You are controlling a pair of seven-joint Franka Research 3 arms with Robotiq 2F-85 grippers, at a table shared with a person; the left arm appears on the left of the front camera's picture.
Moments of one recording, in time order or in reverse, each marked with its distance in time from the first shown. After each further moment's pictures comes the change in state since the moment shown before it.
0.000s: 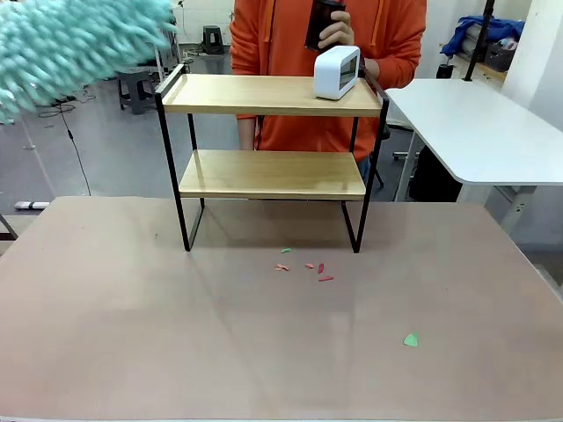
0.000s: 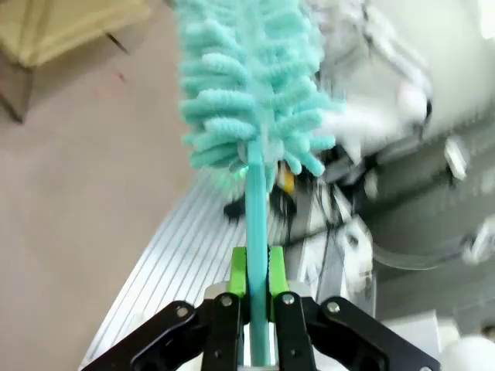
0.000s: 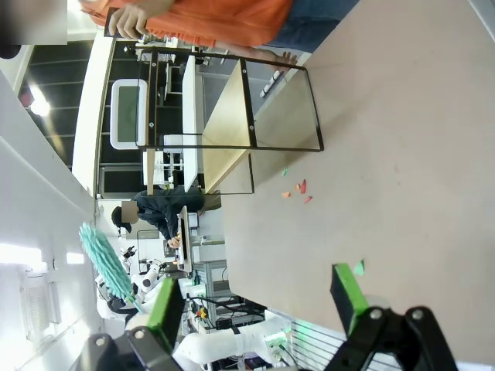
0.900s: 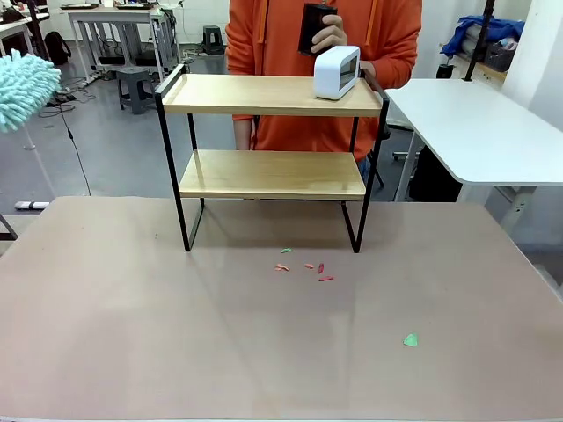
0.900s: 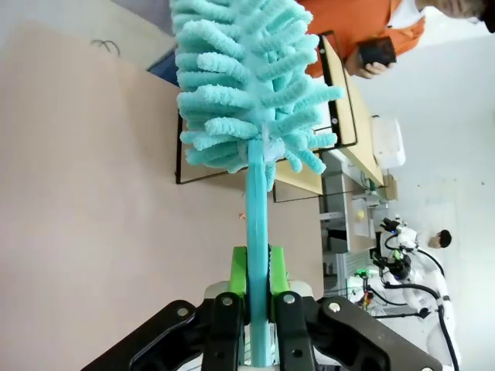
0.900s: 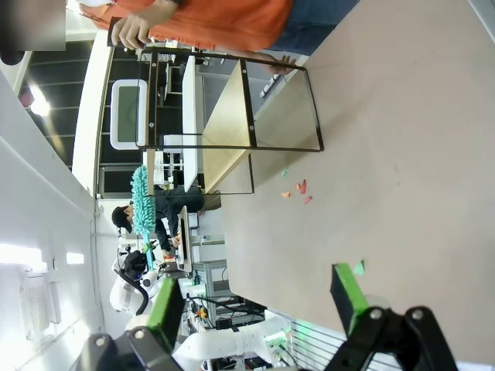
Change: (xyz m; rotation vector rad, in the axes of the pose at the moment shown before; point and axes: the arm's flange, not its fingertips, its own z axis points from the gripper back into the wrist) left arm 0.021 0.107 -0.008 0.382 -0.499 0.538; right arm 0.000 0.000 0.000 0.000 0.001 0.000
